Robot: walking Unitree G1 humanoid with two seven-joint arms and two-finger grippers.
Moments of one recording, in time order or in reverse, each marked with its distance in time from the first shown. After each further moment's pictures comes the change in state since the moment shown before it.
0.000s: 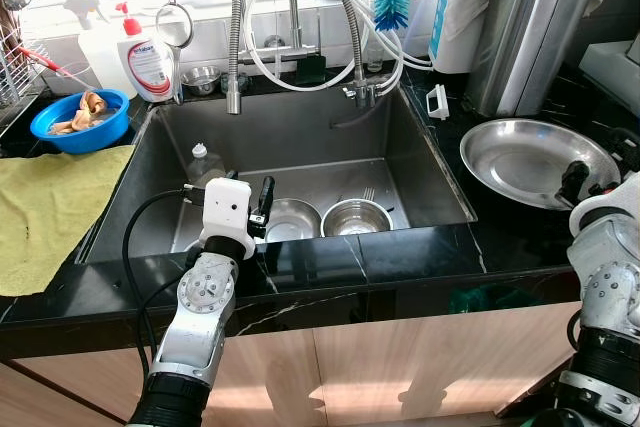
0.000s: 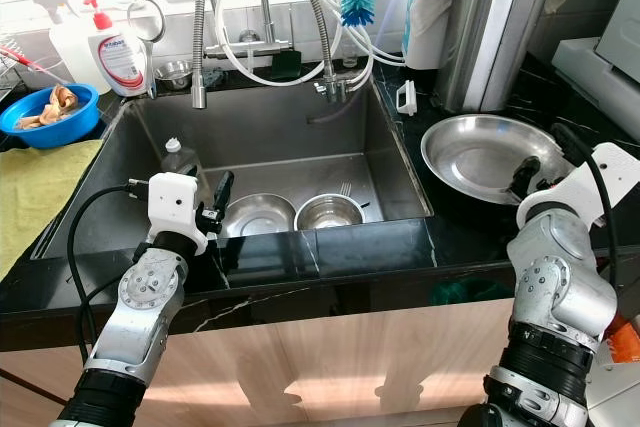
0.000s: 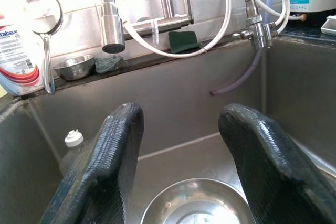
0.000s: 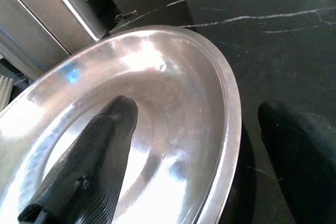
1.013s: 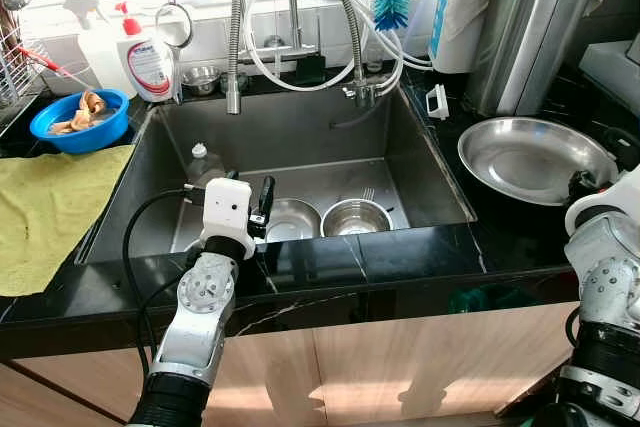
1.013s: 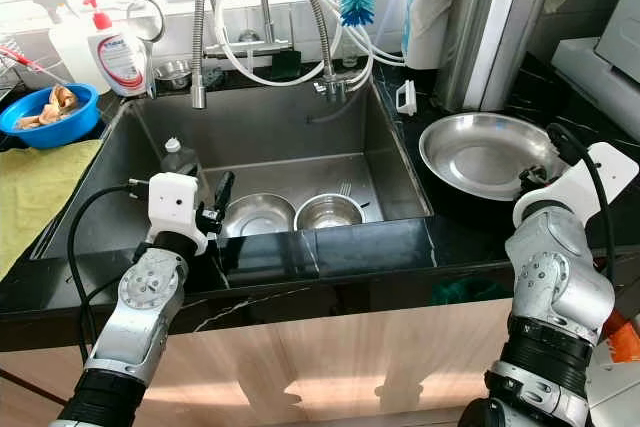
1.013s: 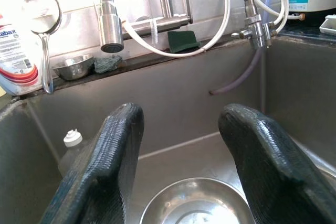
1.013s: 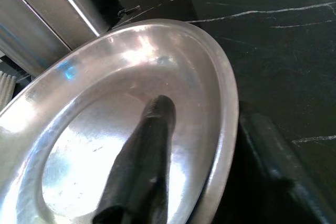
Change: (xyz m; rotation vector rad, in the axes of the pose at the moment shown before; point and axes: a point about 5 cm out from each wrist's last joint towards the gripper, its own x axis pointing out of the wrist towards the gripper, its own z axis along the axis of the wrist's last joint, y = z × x) left arm 0.000 0.000 0.000 0.000 0.001 -0.004; right arm 0.004 0.003 0.001 0.004 0.016 0.010
